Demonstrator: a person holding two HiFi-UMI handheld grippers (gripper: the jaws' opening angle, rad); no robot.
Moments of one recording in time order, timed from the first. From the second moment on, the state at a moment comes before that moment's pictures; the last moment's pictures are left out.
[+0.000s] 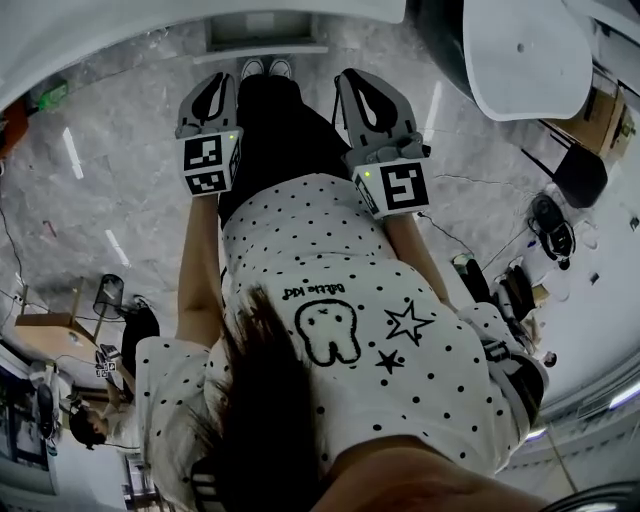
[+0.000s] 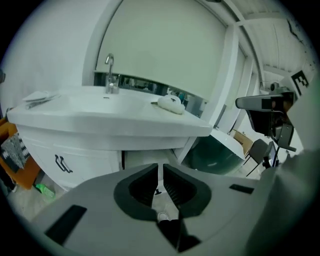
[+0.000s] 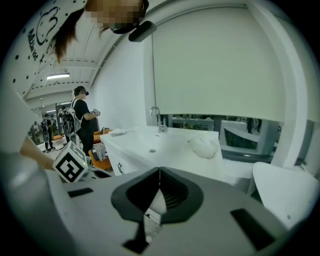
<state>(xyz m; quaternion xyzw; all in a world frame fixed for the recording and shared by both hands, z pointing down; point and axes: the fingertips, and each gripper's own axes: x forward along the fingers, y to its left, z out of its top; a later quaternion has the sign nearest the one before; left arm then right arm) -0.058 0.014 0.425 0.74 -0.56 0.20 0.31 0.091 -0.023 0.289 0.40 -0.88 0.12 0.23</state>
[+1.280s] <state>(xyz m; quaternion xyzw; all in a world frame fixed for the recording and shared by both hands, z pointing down) 0.003 0.012 0.696 0.70 -0.55 0.25 0.38 0.111 -0.007 0.422 0.43 -0.85 0.21 0.24</state>
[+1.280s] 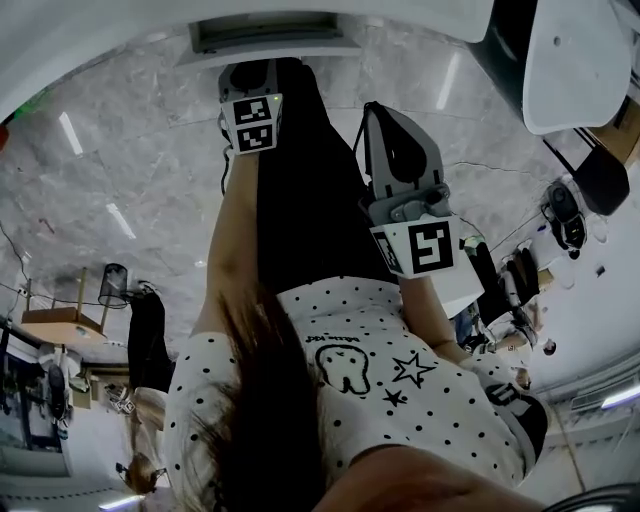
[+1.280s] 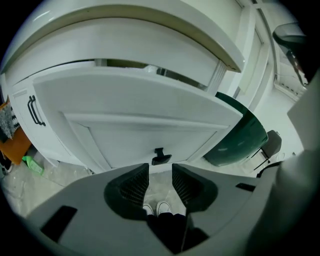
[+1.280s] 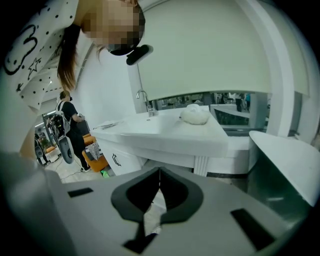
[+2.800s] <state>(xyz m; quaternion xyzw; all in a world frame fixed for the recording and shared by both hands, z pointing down) 0.018 -0.023 0.707 0.71 -0.55 0.25 0.35 0.141 -0.009 0.443 0.49 -0.80 0.24 0.23</state>
